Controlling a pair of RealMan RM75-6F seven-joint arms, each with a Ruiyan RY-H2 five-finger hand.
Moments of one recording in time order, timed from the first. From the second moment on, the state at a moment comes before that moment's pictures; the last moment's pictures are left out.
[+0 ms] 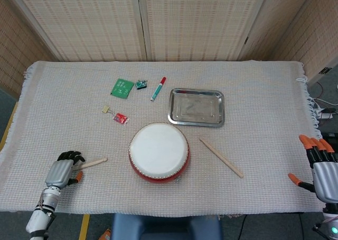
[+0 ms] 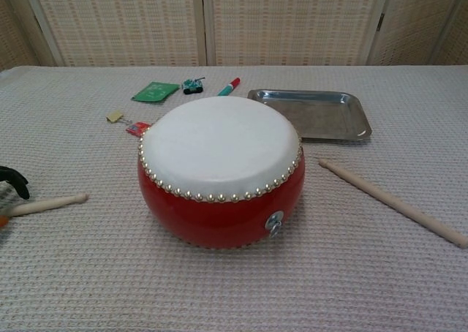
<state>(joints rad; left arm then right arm) -0.32 -1.43 -0.06 -1.46 1.19 1.08 0.20 0.02 -1.09 0.06 -1.62 -1.55 1.58 0.01</state>
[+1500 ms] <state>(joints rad) -0.26 -1.45 -0.11 -1.37 1.33 1.21 -0.50 0.02 -1.09 0.07 -1.61 -1.55 1.57 0.05</state>
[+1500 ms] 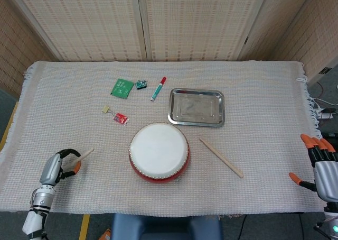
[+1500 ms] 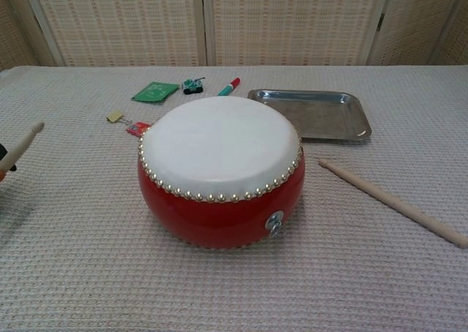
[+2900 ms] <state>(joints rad) -0.35 -1.47 0.01 -1.17 1.59 1.18 -1.86 0.02 -1.03 0.10 -1.70 -1.55 1.61 0.02</state>
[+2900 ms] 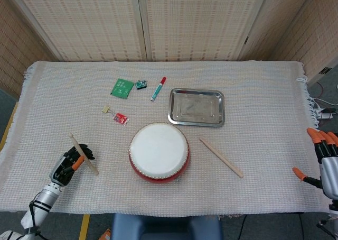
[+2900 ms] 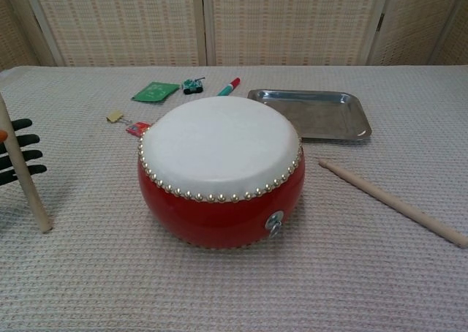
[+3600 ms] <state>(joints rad) -0.32 -1.47 -0.01 -1.28 1.51 1.21 -1.50 0.01 -1.03 0.09 -1.70 -1.57 1.64 0.02</state>
